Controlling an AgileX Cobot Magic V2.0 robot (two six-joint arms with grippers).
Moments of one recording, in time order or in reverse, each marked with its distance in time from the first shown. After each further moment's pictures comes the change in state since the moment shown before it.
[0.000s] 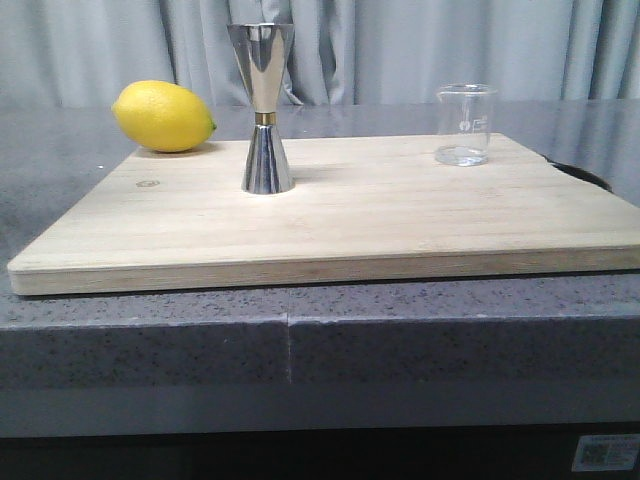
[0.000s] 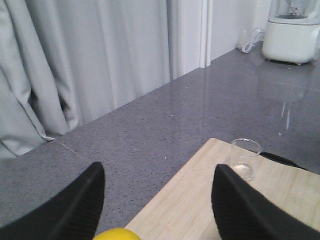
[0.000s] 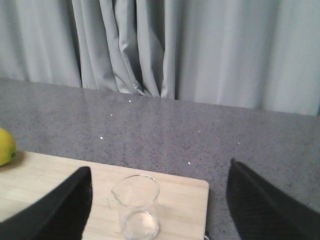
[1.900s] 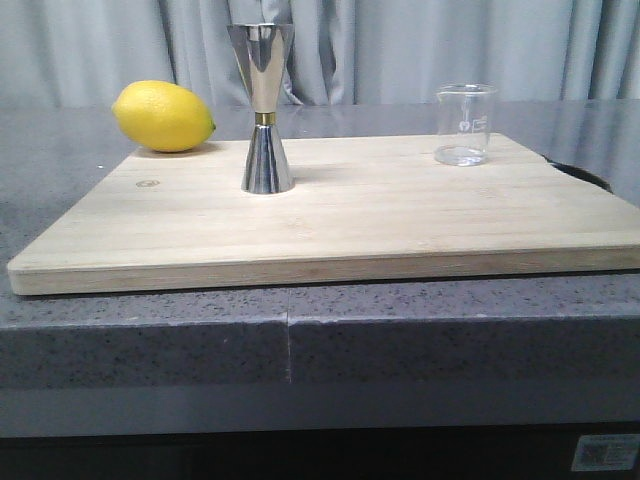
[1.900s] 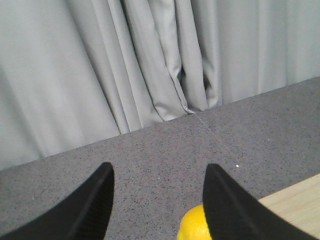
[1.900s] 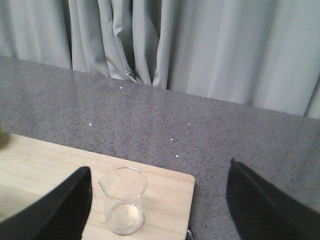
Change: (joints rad) left arm -0.449 -0.224 0.180 0.009 -1.048 -0.020; right arm 0.000 0.000 -0.054 -0.041 0.102 -0.049
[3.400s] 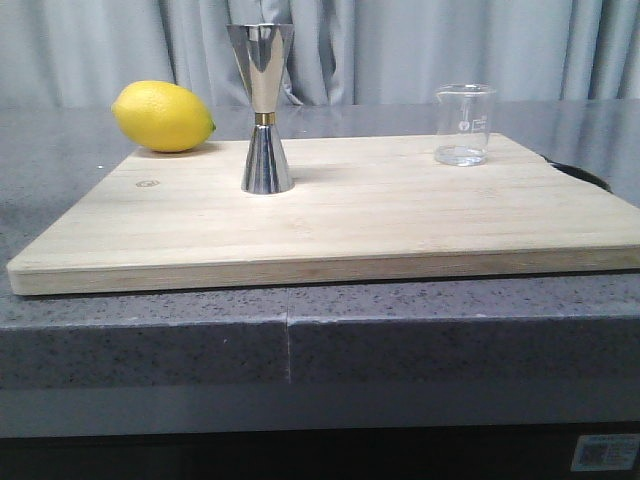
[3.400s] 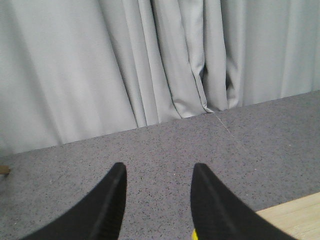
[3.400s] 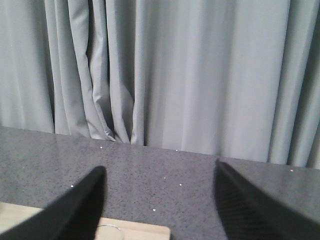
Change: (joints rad) left arm 0.000 0.000 0.000 -0.052 -0.085 -0.002; right arm -0.068 -0.176 0.014 0.075 -0.037 -0.021
